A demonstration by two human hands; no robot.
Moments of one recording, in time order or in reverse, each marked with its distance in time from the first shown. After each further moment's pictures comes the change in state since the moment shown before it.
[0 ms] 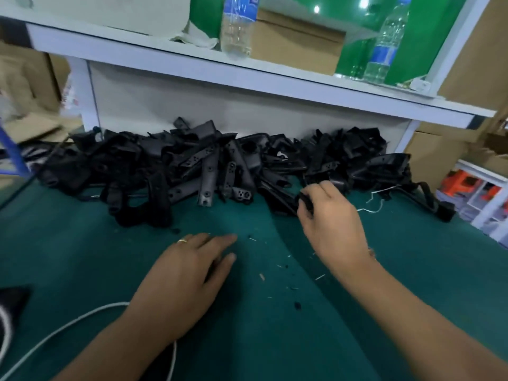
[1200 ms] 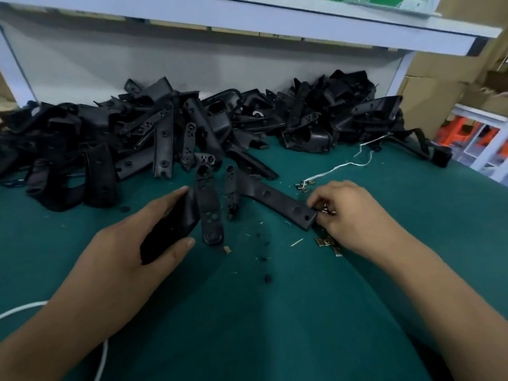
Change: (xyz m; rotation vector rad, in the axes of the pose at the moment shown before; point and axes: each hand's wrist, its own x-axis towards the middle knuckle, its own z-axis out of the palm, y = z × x) left_hand 0.000 0.001 0.009 -0.213 -0.040 -0.144; right_hand -0.047 0.089 -0.006 0.157 -0.490 0.141
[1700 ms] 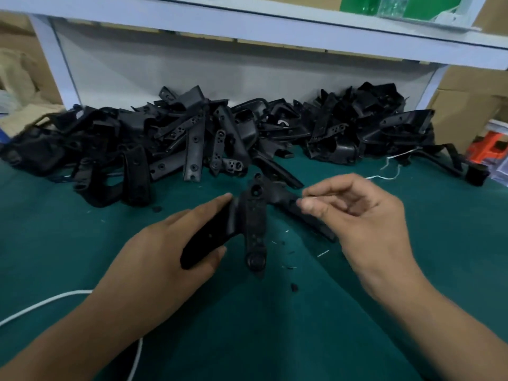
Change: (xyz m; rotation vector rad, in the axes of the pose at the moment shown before) left_hand -0.004 0.008 -0.002 0.131 -0.016 0.100; right_hand -0.020 -0.074 0.007 1.153 0.309 -0.062
